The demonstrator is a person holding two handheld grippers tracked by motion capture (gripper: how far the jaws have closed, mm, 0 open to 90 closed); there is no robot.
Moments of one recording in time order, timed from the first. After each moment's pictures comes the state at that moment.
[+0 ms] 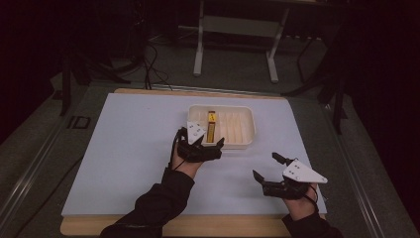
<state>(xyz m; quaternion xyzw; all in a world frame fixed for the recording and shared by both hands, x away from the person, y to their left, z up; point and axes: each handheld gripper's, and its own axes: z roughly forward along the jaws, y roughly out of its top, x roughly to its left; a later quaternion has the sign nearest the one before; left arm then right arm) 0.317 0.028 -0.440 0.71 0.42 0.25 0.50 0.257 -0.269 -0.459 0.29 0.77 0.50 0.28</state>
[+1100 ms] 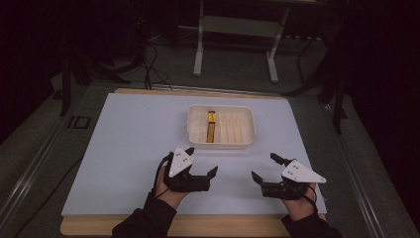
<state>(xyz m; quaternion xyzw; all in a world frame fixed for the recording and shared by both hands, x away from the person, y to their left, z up) 0.246 0.058 -0.454 0.73 0.36 0.21 0.54 0.256 -0.267 -0.460 0.29 0.77 0.50 0.27</state>
